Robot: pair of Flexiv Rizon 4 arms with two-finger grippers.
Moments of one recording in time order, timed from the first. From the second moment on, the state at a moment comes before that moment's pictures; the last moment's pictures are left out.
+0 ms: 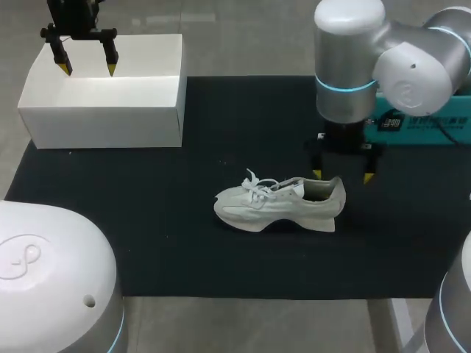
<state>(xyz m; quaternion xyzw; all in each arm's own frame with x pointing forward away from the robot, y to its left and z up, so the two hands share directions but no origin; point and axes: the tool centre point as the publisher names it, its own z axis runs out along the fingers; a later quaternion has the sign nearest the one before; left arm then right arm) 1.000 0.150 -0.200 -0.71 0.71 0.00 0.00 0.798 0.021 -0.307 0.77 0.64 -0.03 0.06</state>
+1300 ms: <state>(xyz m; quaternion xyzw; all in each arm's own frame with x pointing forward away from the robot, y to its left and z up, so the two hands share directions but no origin) 1.000 0.150 -0.200 -0.71 0.71 0.00 0.00 0.803 -0.030 -0.269 0.29 0.93 0.23 0.00</state>
